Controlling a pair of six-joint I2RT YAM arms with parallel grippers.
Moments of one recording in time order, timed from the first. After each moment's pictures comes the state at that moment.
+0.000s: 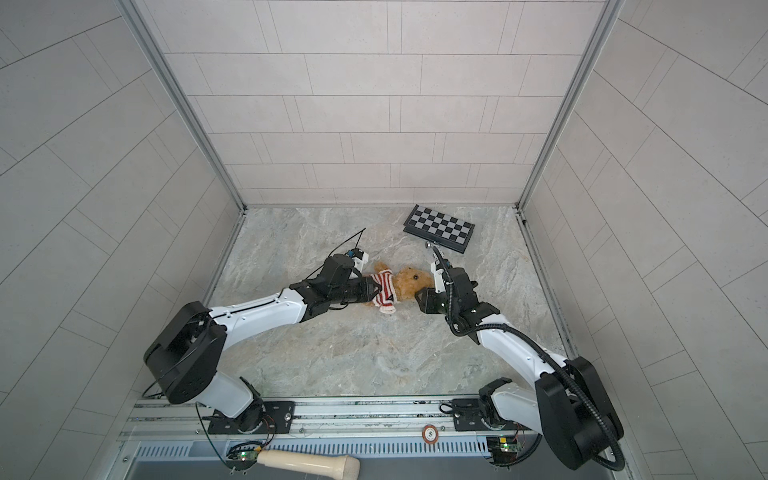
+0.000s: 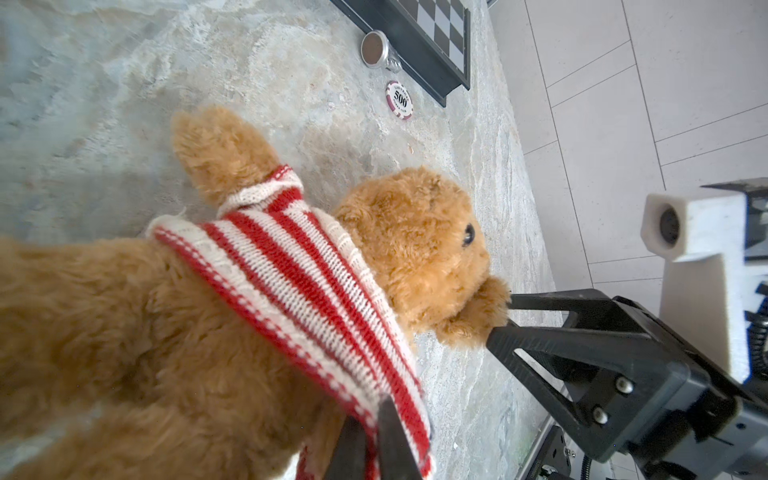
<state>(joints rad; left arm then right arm) -0.71 1.55 0.87 0.02 0.25 -0.72 0.36 1.13 0.53 -0.08 -0.24 0.46</state>
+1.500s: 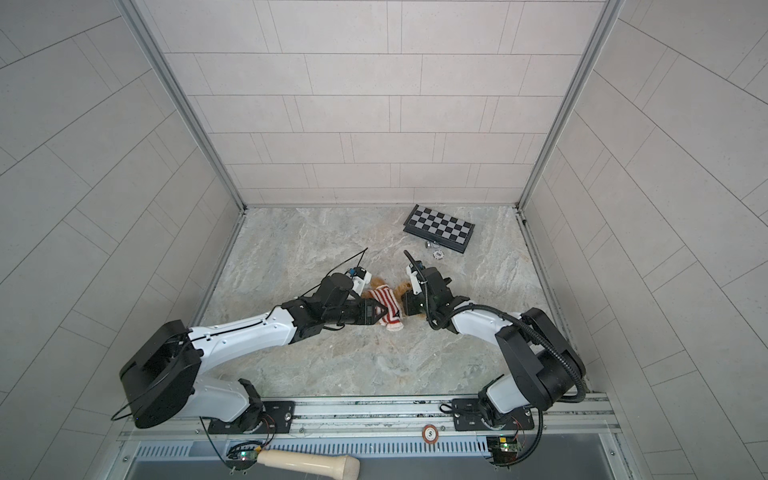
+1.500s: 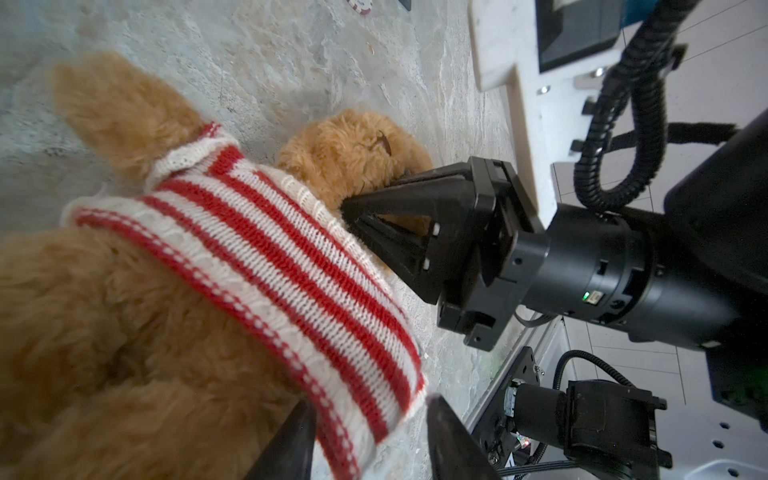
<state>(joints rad) -0.82 1.42 0.75 0.00 0.28 -0.76 0.49 1.47 0.62 0.09 -0.16 0.37</state>
